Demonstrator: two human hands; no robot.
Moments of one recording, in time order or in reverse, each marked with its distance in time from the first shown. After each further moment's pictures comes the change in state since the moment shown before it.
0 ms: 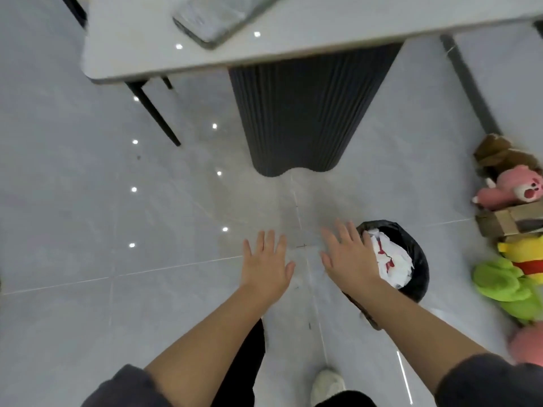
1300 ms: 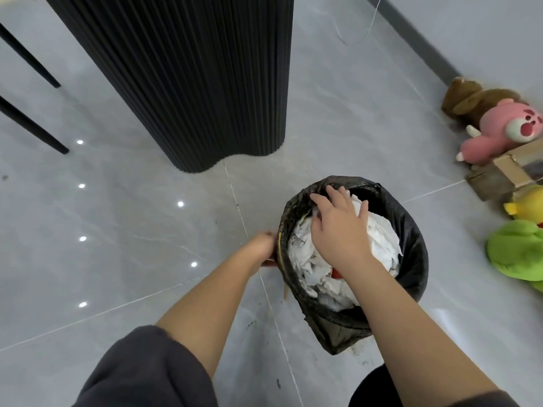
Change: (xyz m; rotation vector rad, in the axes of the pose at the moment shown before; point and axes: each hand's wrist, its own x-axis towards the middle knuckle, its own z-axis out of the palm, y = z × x) left_hand 0.253 0.113 0.202 -1.219 -0.372 -0.212; right_hand 0.108 0.126 0.187 0.355 0.354 0.254
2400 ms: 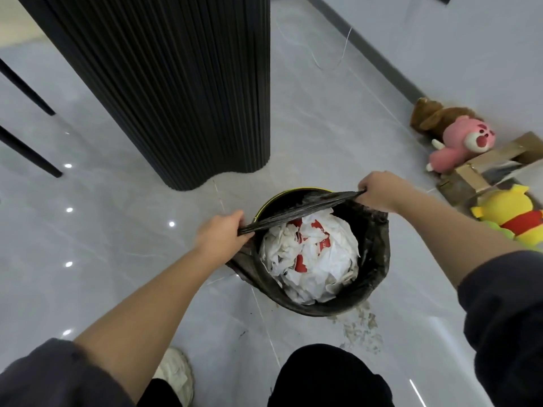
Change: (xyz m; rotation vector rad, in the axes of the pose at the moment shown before) left_hand -0.068 0.040 -0.051 1.085 0.523 0.524; right_hand 0.067 0.099 -0.093 -0.195 -0.241 0.085
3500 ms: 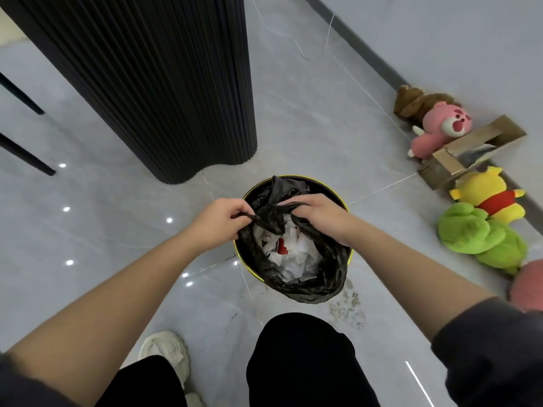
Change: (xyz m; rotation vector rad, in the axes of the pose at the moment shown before) left_hand -0.028 0.041 -0.036 -0.620 -0.197 0.041; right_hand -0.087 -0.064 0.027 1.073 -0.233 -0.263
